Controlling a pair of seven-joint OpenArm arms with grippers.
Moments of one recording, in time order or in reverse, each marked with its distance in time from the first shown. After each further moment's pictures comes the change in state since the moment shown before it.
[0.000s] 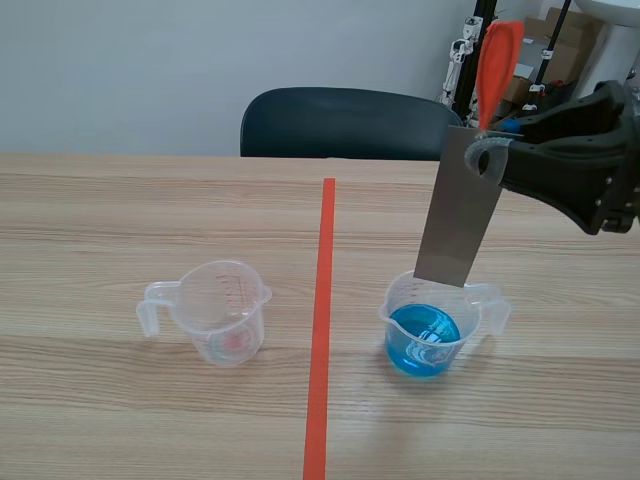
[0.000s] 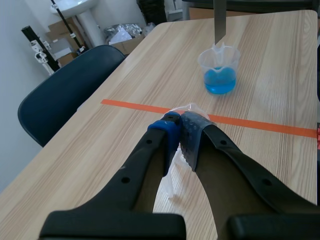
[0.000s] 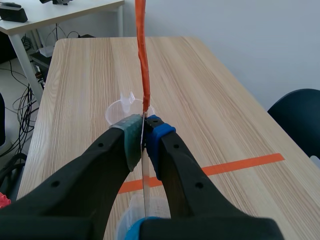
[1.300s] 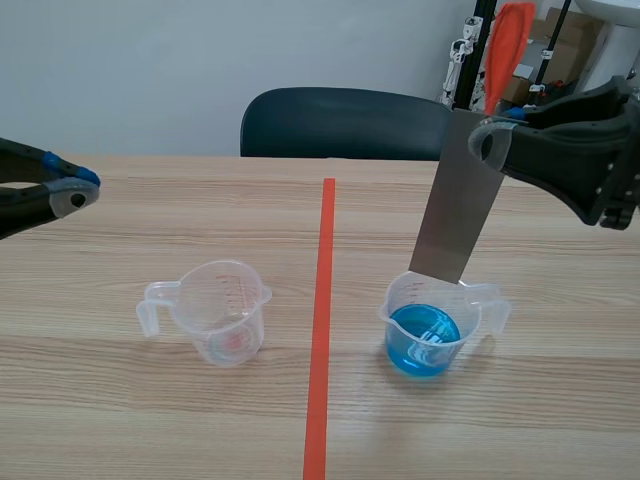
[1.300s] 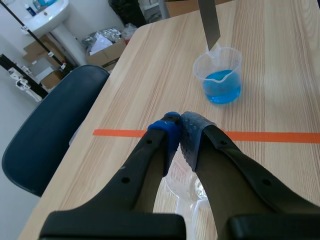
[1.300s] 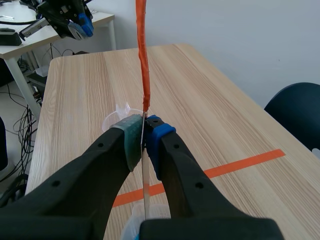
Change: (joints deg) left arm -41.9 11.1 27.8 8.7 4.5 -4.8 22.8; right arm -0.4 0.0 0.0 -0.3 6.7 0.0 -2.0
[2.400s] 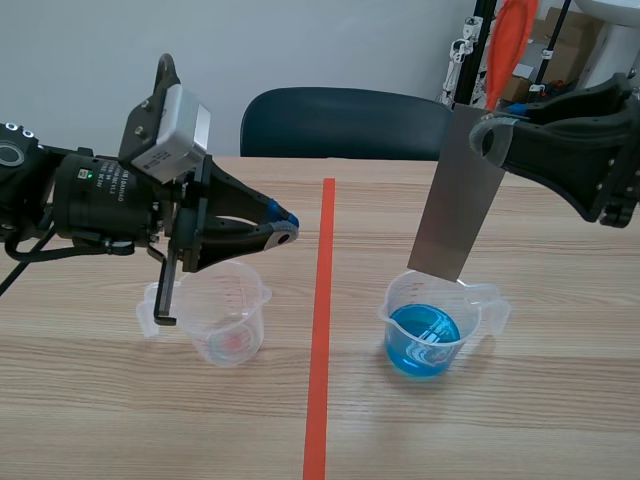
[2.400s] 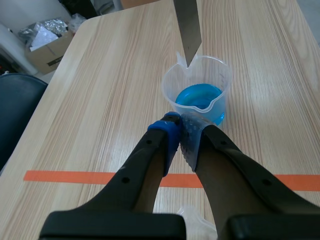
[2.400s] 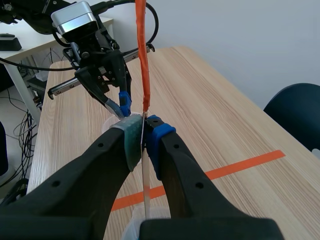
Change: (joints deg) left arm -25.3 27.3 23.3 -10.9 0.3 -7.0 21.4; right arm 0.0 0.0 0.0 0.0 1.1 0.0 0.0
